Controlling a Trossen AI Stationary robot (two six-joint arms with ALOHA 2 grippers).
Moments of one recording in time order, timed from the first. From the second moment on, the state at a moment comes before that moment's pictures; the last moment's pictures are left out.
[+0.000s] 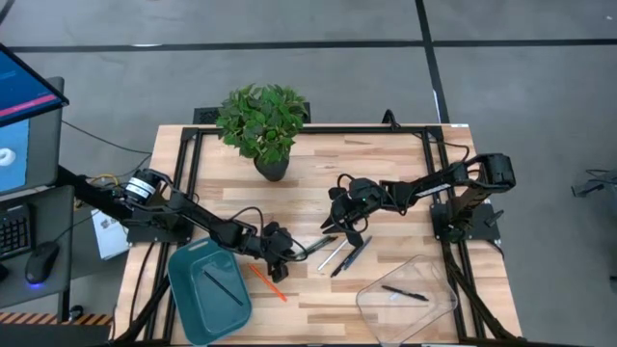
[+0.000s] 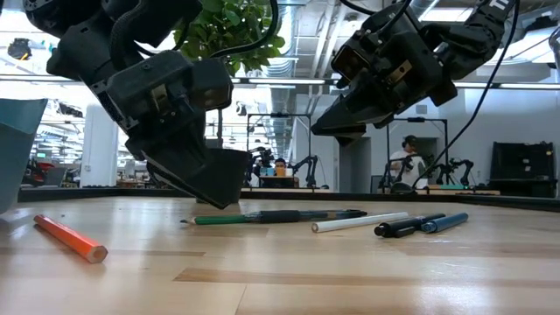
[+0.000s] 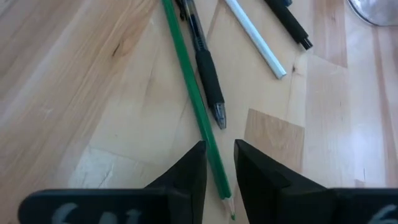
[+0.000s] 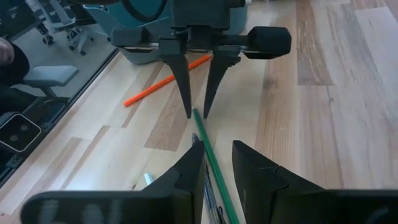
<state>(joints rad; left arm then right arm) -0.35 1.75 0.74 0.23 -0.20 -0.62 -0.04 1.63 0.66 0.46 -0.44 0.00</state>
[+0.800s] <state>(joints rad) -0.38 1.75 0.74 0.18 -0.26 -0.66 -0.04 1.63 0.66 0.46 -0.44 0.00</state>
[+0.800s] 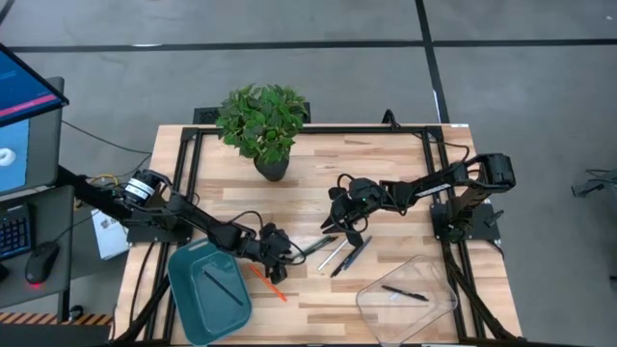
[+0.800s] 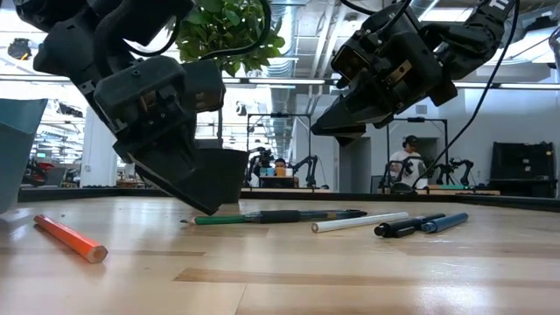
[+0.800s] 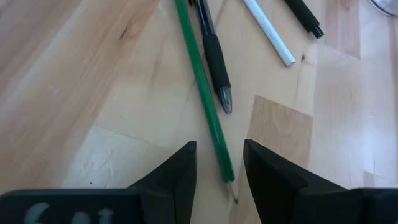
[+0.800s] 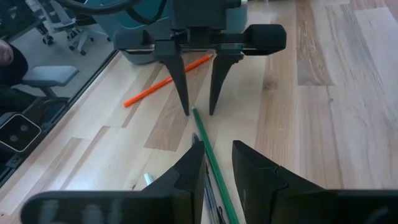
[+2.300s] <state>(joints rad) -0.39 1.88 0.79 0.18 -0.35 -0.66 -0.04 1.63 0.66 0.45 -0.44 0.00</state>
